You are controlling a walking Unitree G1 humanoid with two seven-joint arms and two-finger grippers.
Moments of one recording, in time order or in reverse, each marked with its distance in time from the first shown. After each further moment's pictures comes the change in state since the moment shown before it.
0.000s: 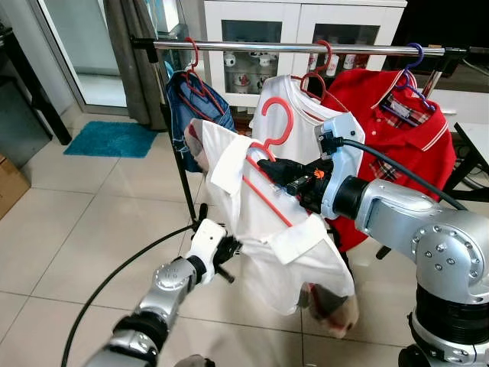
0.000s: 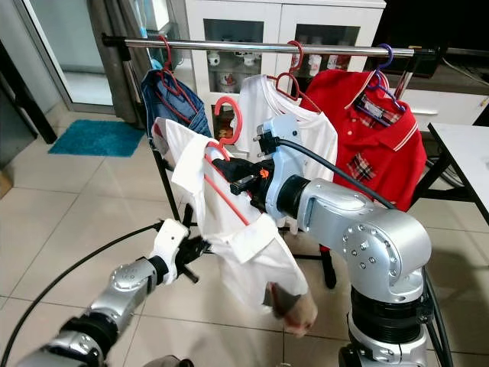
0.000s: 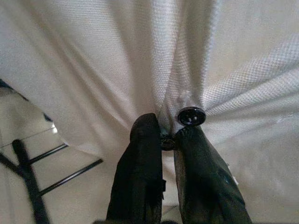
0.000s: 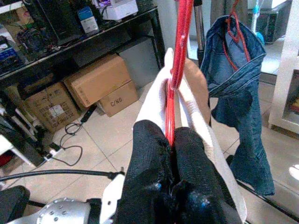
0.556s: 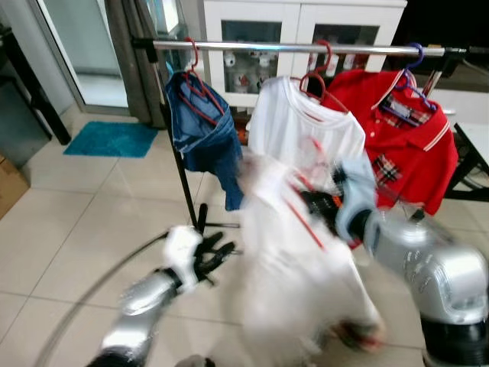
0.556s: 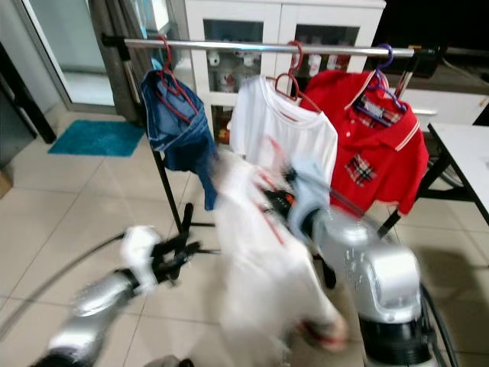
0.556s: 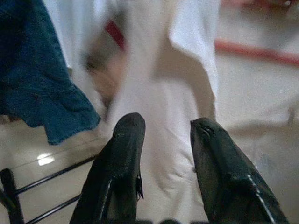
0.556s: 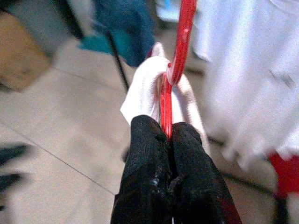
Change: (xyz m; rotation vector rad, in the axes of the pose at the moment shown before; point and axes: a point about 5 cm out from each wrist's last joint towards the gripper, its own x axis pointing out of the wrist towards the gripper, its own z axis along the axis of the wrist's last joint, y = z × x) left arm -0.057 0.003 0.013 -0.015 -0.171 -0.049; right arm -0.015 -0.061 -0.075 0.029 0.165 -0.431
